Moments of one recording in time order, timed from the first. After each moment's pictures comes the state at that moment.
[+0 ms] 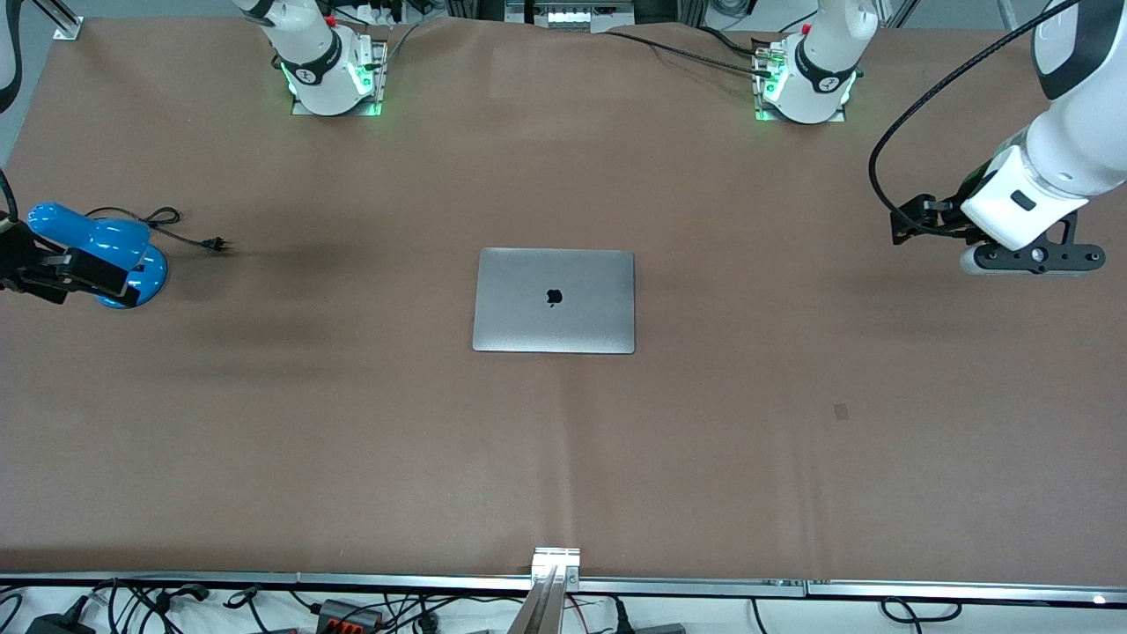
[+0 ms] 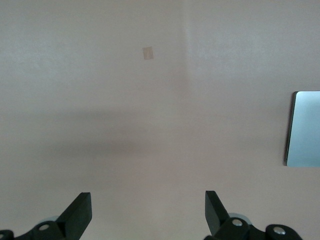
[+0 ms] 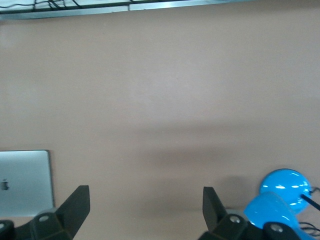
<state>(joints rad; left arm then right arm) -0.03 0.02 -0.06 -1.70 0.02 1.62 -0.08 -0.02 0.25 -0.02 -1.35 0.05 1.65 0.00</state>
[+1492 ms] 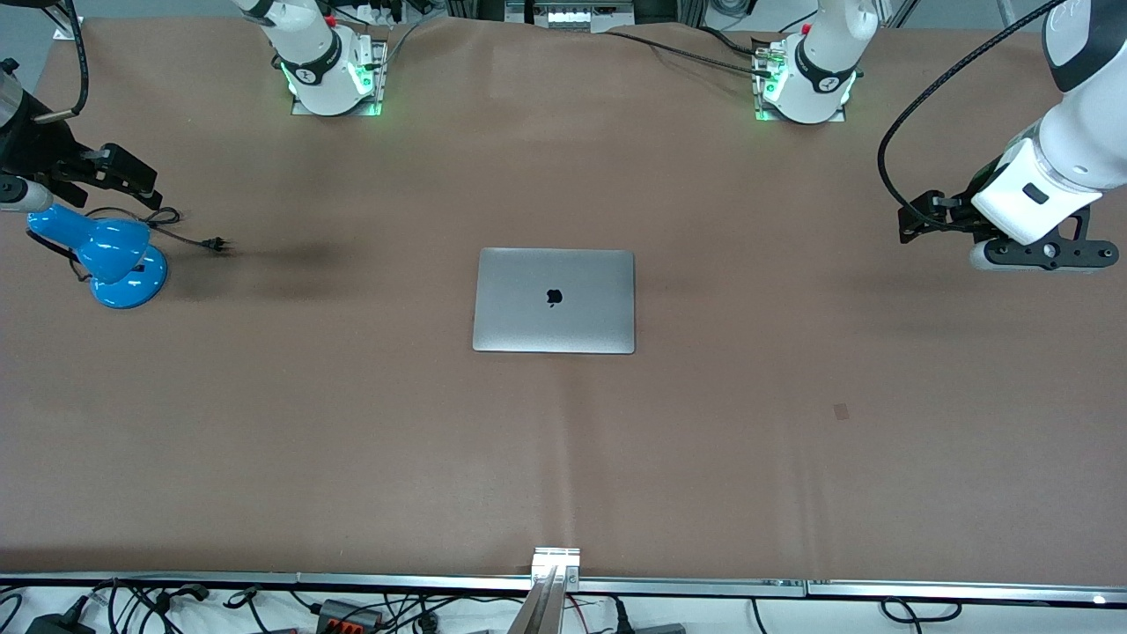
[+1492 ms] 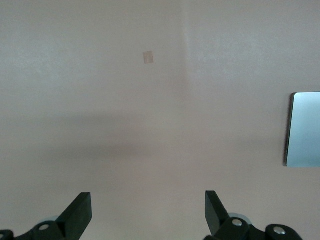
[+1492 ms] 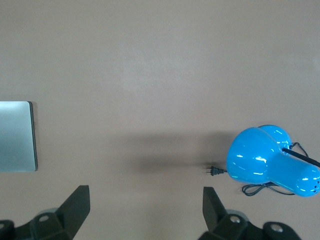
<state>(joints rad) -0.03 0.02 -0.05 -1.70 0.02 1.63 -0.07 -0.02 -0.12 0.00 -1.79 -0.01 1.70 0.01</state>
